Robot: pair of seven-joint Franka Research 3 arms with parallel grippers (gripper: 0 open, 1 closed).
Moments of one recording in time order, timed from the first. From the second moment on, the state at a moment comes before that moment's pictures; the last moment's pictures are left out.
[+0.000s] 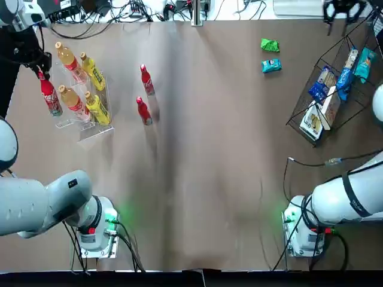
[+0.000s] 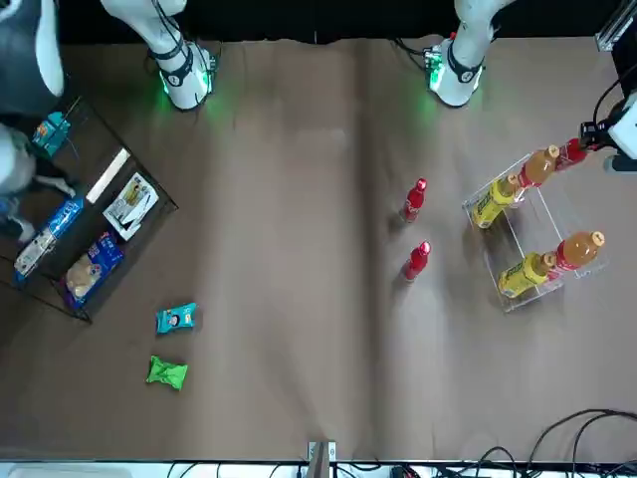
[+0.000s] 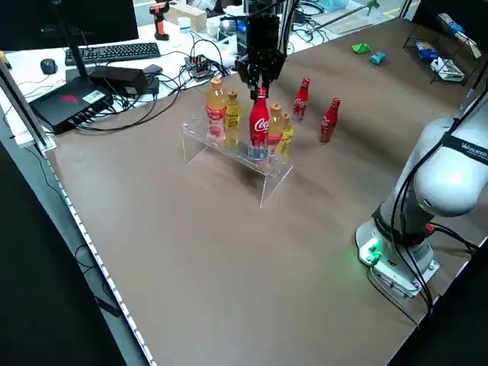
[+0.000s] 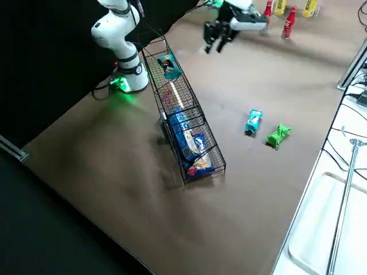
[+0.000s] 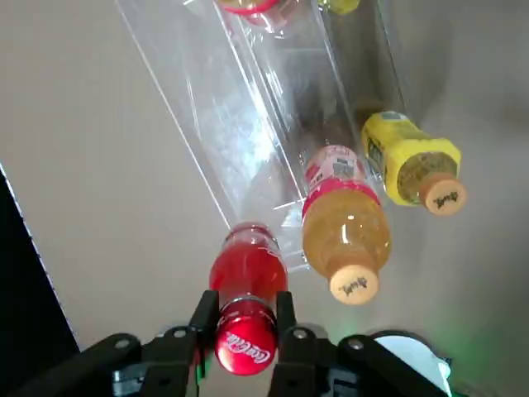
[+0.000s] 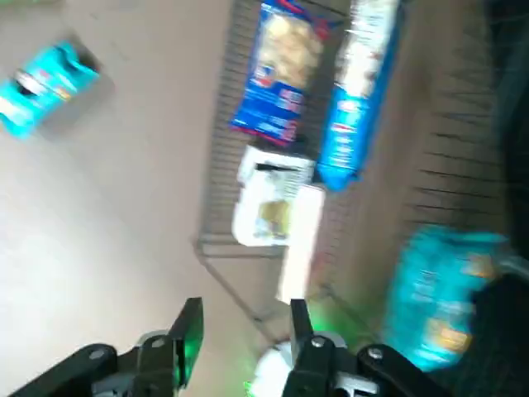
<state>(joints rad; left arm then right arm) 0.46 -0.21 -0.21 -2.09 0.16 1.70 0.30 0.05 0.18 -0.02 -1.48 -0.17 1.35 0.54</state>
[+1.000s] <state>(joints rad) 0.52 -0.28 -0.20 -2.19 0.09 1.77 0.39 0.16 0.63 -0.02 -1.48 -0.09 2.06 1.30</state>
